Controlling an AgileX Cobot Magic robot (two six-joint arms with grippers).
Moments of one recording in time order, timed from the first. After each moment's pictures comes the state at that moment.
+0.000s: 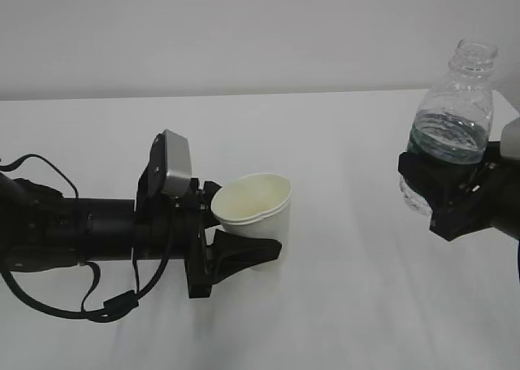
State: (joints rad) left arm -0.43 2.05 -0.77 1.06 -1.15 -0.42; right arm 0.07 1.49 -0.32 -0.50 -0.98 0.16
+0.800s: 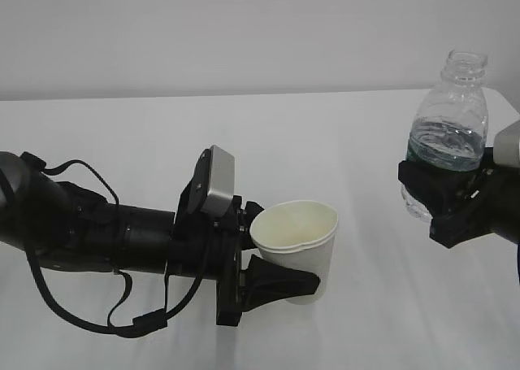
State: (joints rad) left arm -0.53 2.09 -0.85 1.14 -1.15 -0.50; right arm 0.07 1.49 -0.32 -0.50 -0.94 0.14
